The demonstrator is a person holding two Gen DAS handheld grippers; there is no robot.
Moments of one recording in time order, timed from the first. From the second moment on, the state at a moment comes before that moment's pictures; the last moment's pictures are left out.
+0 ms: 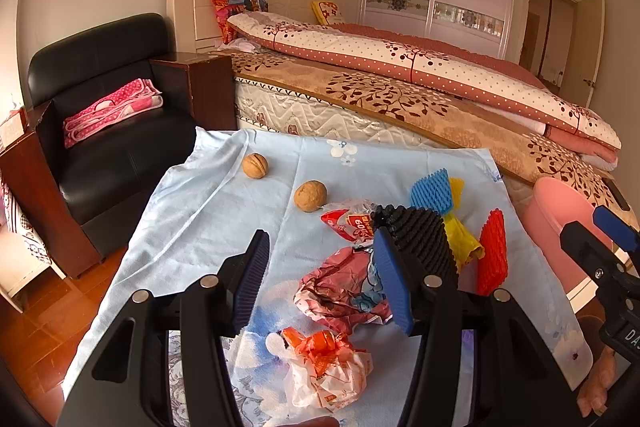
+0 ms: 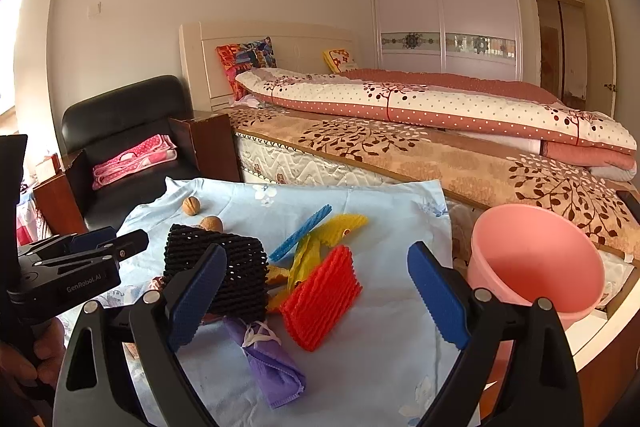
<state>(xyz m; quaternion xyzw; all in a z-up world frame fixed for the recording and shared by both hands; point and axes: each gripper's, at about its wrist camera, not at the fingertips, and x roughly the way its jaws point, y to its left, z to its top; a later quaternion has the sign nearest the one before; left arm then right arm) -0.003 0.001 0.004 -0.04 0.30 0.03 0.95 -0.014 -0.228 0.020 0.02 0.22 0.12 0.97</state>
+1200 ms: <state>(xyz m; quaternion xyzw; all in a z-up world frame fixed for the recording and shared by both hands) -0.006 -0.002 -0.001 -0.04 0.30 0.03 0.95 -0.014 -0.232 0.018 0.02 0.23 0.12 0.97</state>
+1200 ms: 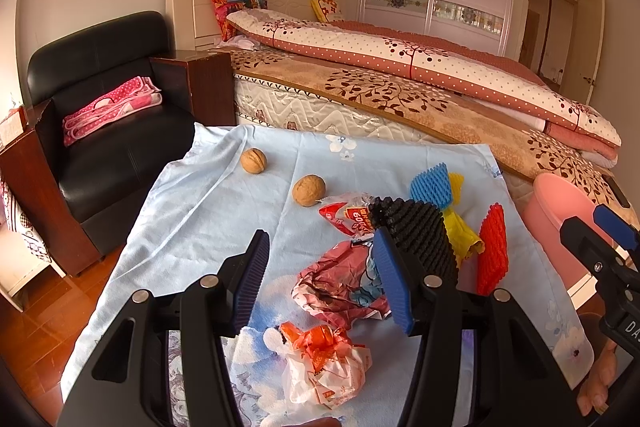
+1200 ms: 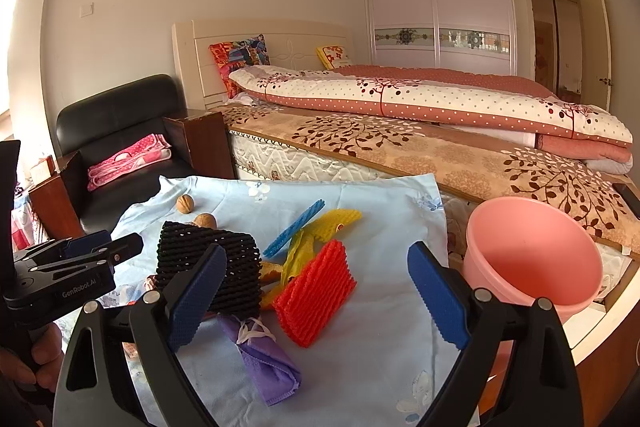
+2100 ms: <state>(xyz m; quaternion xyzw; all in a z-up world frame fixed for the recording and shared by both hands) -0.005 -0.003 -0.002 -0.05 0.30 0.01 0.95 -0.009 -0.230 0.011 0.02 0.24 0.11 0.96</state>
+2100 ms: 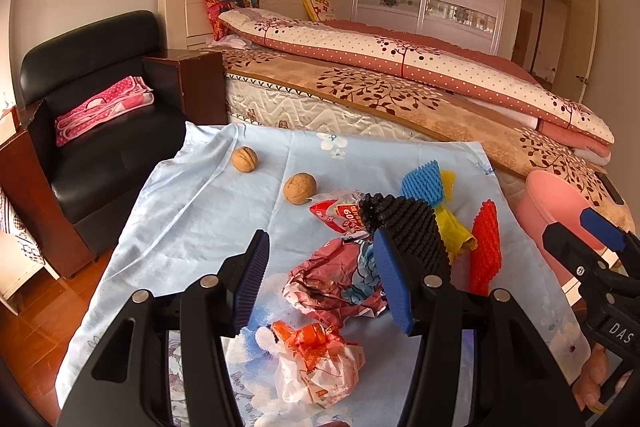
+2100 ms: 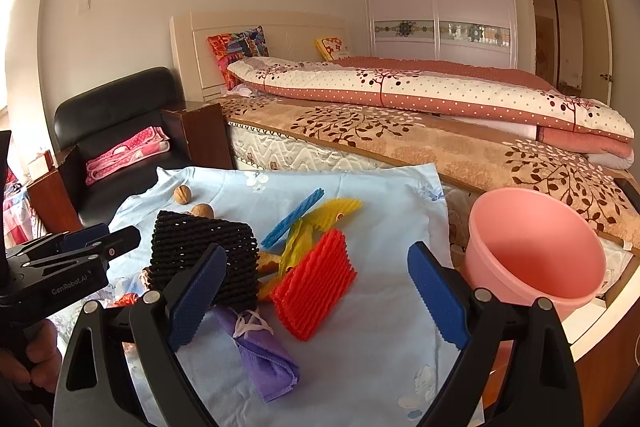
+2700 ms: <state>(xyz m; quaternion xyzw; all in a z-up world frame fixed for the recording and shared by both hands) 0.000 -0.014 -0.010 -0.05 0.31 -0.02 0.95 0.011 -0.223 -0.009 0.02 0.28 0.11 0.95</state>
